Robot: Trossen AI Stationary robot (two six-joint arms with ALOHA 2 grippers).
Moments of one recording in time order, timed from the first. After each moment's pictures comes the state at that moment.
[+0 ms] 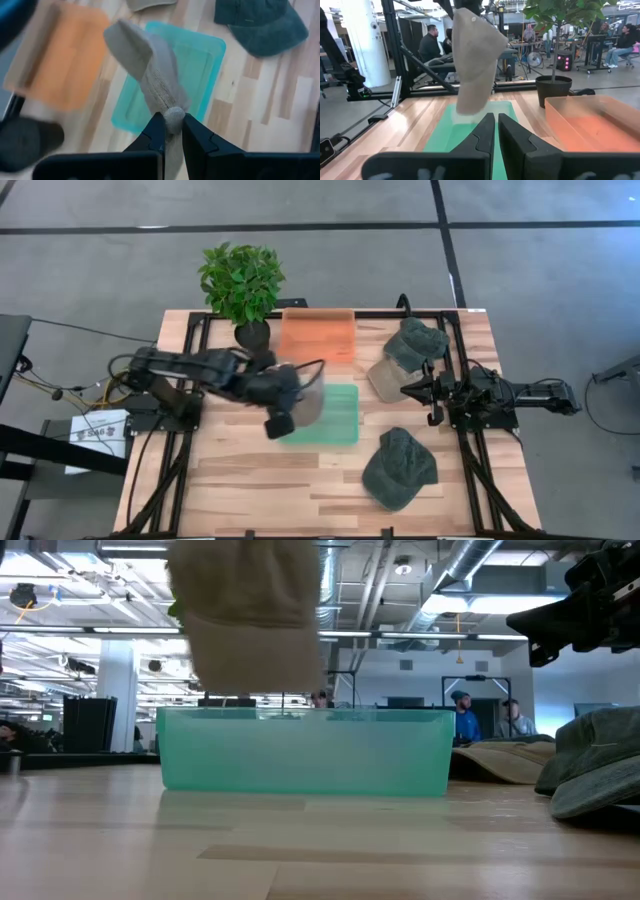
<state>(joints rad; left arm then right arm) -0.26 1.74 2.08 -1.48 -0.32 -0.44 -0.01 0.00 0.01 0.03 -0.03 0.02</state>
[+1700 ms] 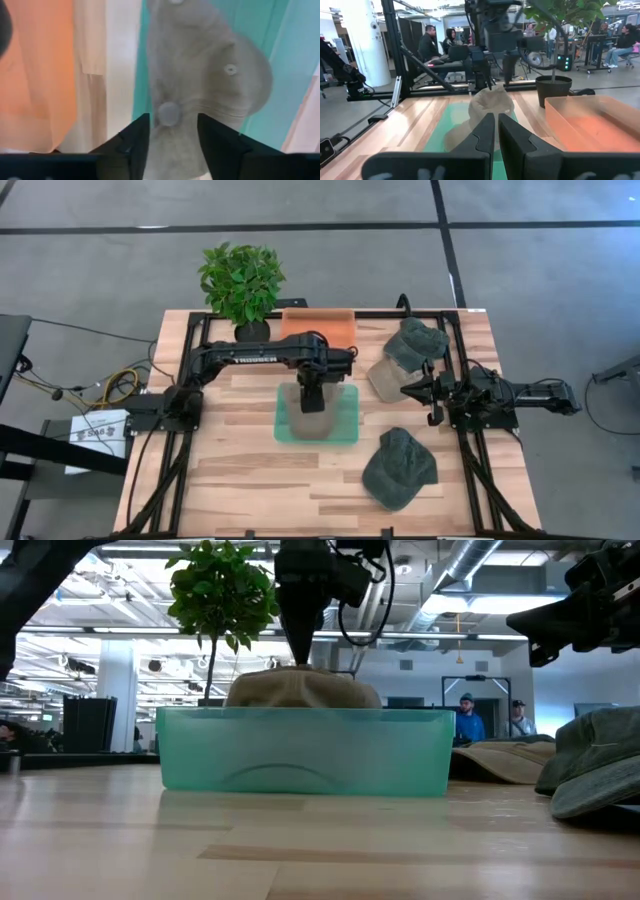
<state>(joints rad) 0.07 2.14 2.11 -1.47 -0.06 0.00 -0.01 0.00 0.01 0.03 -0.03 0.02</state>
